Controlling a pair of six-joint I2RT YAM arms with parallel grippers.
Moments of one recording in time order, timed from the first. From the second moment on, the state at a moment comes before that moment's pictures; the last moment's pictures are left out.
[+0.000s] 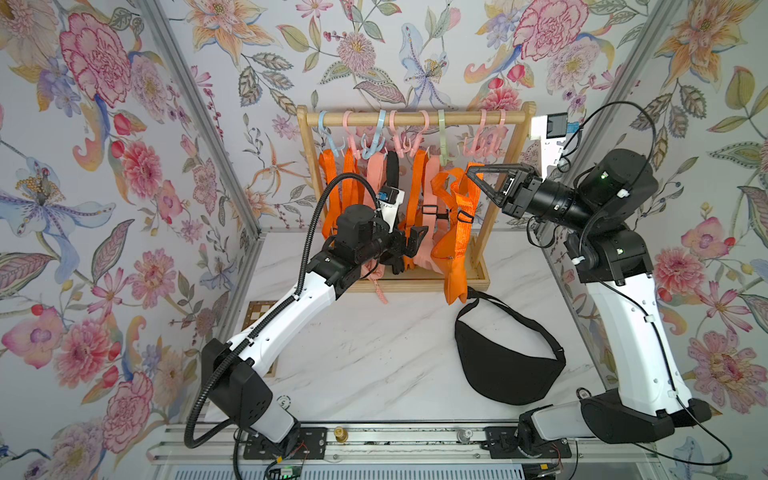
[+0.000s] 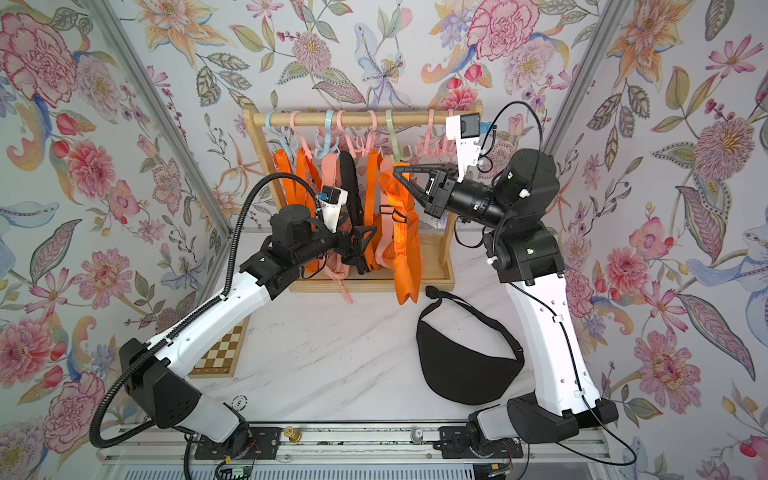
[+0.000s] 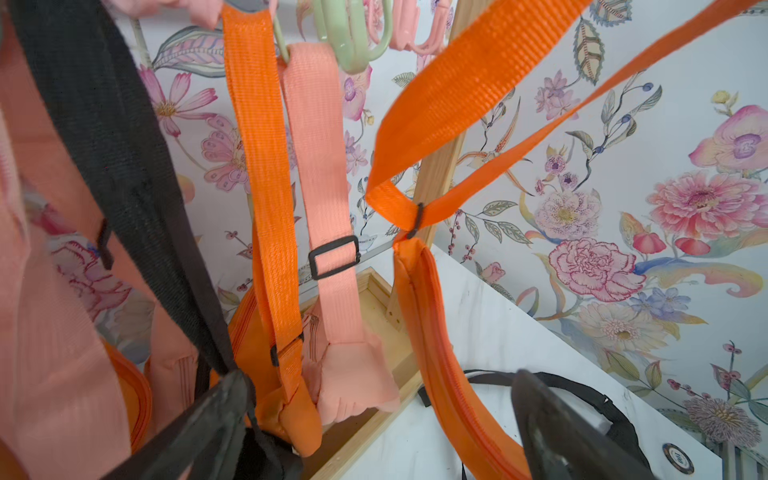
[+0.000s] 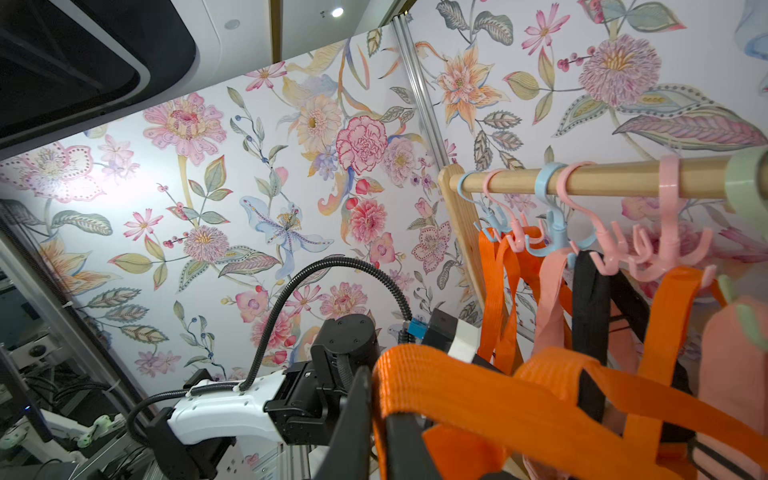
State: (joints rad) left arm -0.62 1.60 1.59 -0.14 0.17 -0.12; right arm 0.32 1.43 2.02 -0.32 -0.87 0.58
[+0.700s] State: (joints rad) left arm -0.73 1.88 2.16 -0.46 -0.07 -0.03; right arm 0.12 1.27 1.75 -0.34 -0.86 0.64
